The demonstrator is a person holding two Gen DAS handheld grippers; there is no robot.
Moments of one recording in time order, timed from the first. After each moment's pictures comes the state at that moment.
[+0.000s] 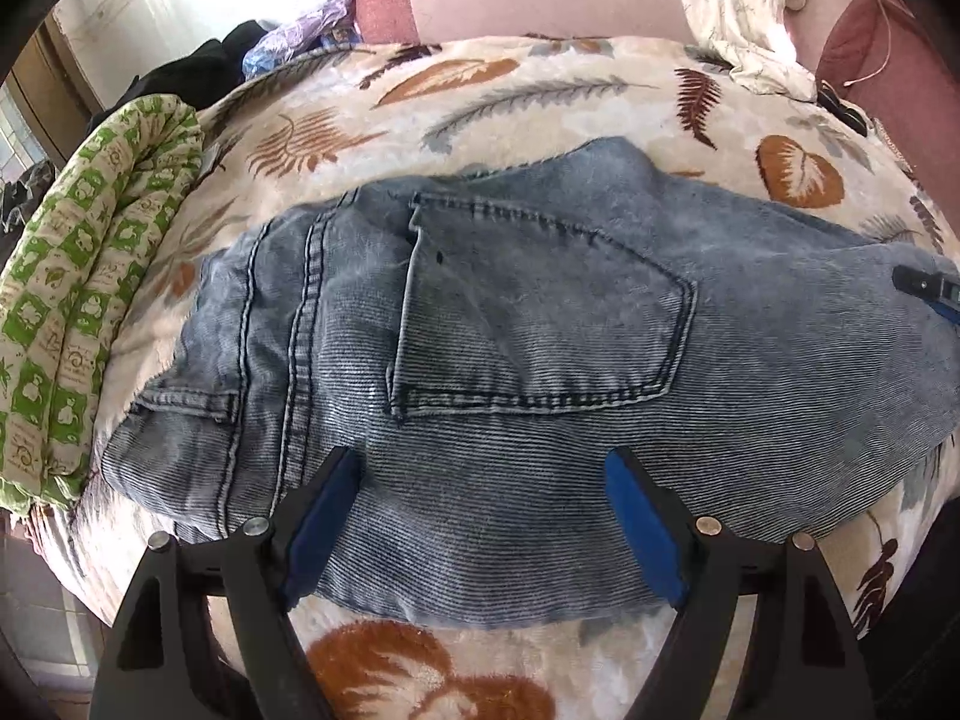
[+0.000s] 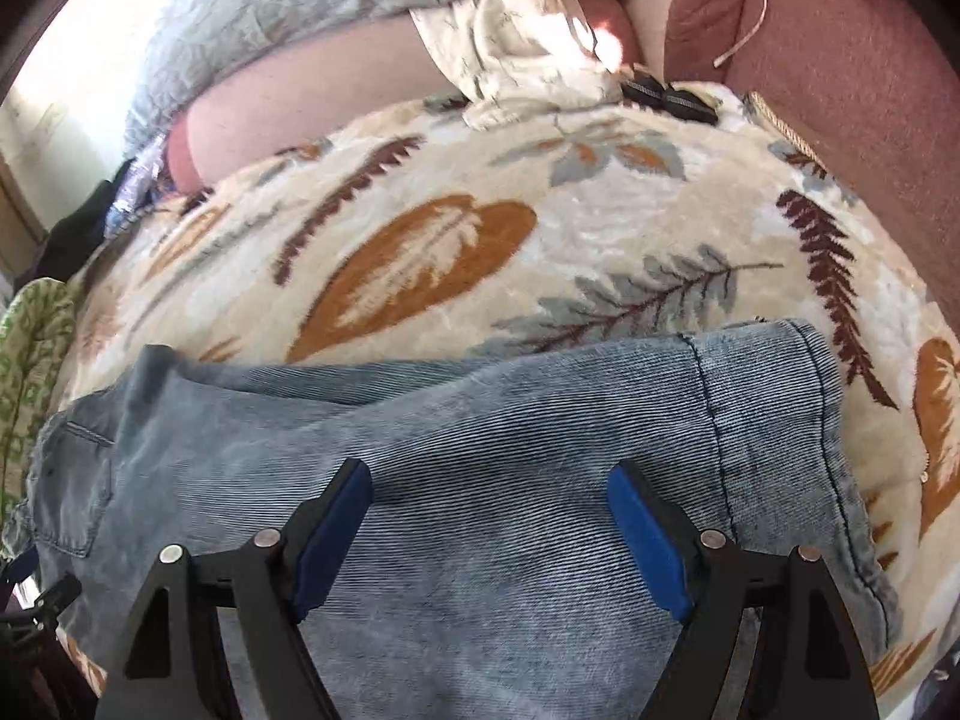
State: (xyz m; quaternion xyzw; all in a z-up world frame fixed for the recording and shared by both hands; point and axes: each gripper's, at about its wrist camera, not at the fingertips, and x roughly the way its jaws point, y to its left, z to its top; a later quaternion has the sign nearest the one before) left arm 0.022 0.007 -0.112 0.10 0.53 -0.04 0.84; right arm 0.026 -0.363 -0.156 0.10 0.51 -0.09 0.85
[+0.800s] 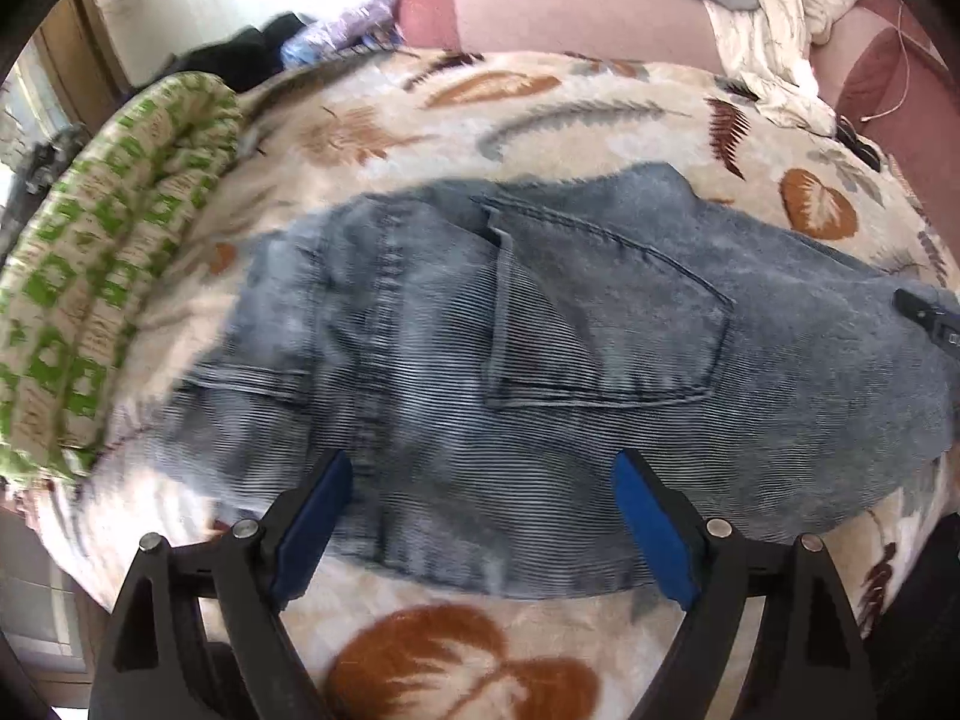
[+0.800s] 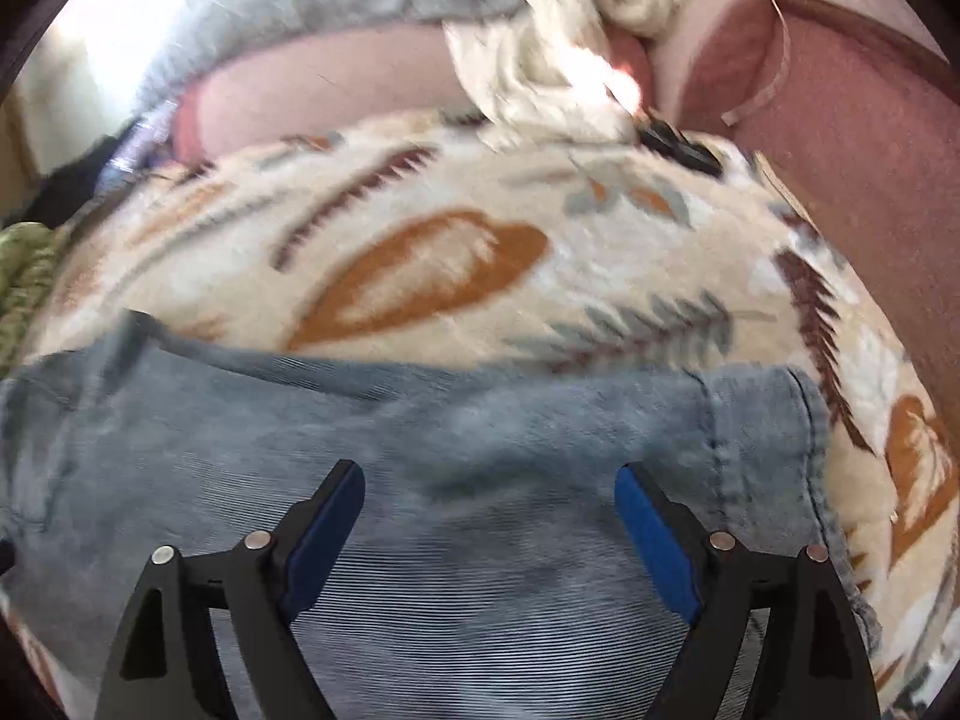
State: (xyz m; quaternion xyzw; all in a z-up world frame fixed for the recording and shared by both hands) left arm 0.014 0.037 -0.097 0.08 0.51 -0.01 0.86; right arm 0.024 -0.328 -0.146 0.02 0.46 -0.08 0.88
